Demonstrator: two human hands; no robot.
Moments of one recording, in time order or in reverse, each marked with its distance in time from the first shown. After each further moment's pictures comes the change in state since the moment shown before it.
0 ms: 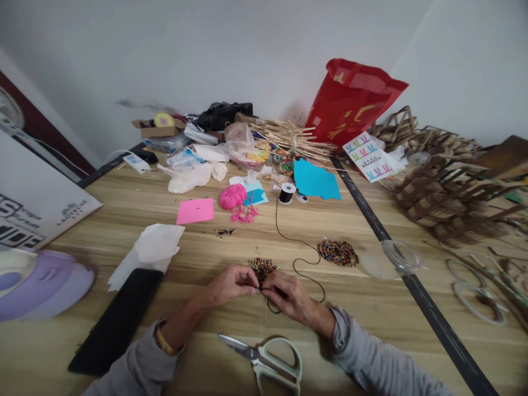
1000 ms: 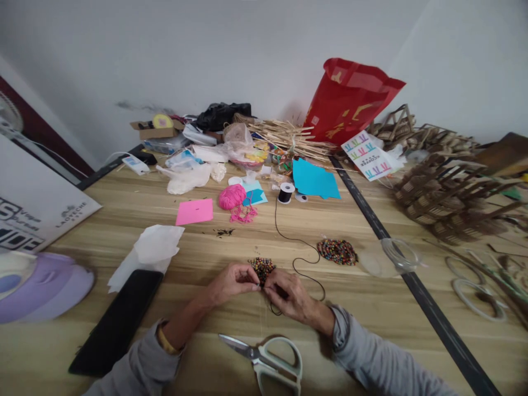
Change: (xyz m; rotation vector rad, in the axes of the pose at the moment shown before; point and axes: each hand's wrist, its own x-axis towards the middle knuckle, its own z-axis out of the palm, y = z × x) left_hand 0.006 -0.005 0.000 -0.021 0.061 -0.003; right_hand 0.002 -0.004 -0.004 -0.068 0.027 -0.006
